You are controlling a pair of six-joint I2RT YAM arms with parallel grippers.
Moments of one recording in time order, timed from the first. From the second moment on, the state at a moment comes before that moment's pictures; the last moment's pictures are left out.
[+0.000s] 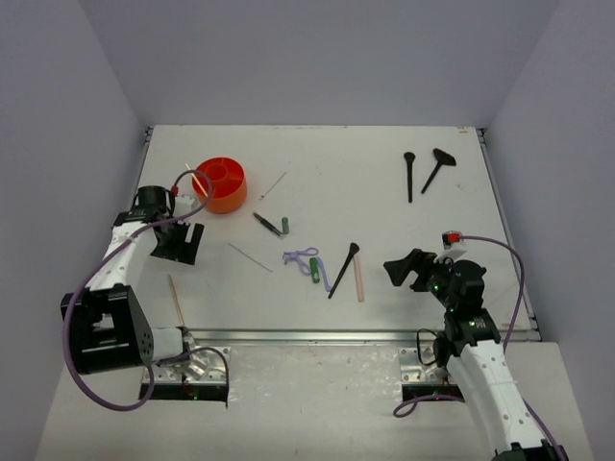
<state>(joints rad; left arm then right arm) 0.21 1.28 0.86 -0.79 0.05 0.36 0.08 0.37 0.09 -0.10 -0.31 0.44</state>
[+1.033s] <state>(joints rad) 0.33 1.62 0.82 -0.77 0.00 0.33 0.16 0.38 0.06 -0.07 -0.26 0.44</state>
